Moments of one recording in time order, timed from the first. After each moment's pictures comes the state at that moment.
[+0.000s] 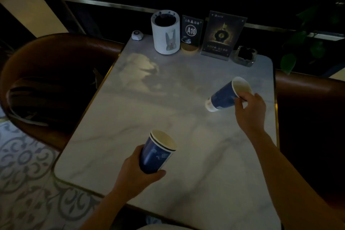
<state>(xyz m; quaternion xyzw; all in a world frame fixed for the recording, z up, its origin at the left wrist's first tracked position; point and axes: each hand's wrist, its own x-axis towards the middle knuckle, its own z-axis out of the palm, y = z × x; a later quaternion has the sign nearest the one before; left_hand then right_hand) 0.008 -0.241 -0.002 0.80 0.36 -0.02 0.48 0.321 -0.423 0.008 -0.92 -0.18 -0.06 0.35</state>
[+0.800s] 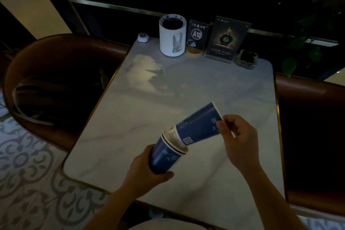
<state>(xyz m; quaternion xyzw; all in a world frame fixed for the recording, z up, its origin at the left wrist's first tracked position) -0.013 -0.222 -0.005 0.83 0.29 -0.04 0.47 0.175 -0.401 0.075 -0.82 -0.20 0.05 0.53</state>
